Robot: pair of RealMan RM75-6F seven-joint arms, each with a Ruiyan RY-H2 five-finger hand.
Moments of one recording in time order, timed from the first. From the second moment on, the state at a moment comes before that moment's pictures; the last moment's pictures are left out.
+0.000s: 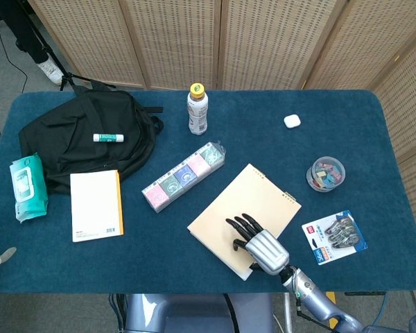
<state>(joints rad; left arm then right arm) -0.01 -0.89 -0.03 -1.88 1.48 1.53 -0.07 0.45 -1.64 -0.07 -1.31 -1.80 1.26 0.00</state>
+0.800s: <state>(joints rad) -0.01 -0.89 -0.03 -1.88 1.48 1.52 -0.07 0.46 -1.59 -0.13 -1.33 -1.85 1.29 0.02</state>
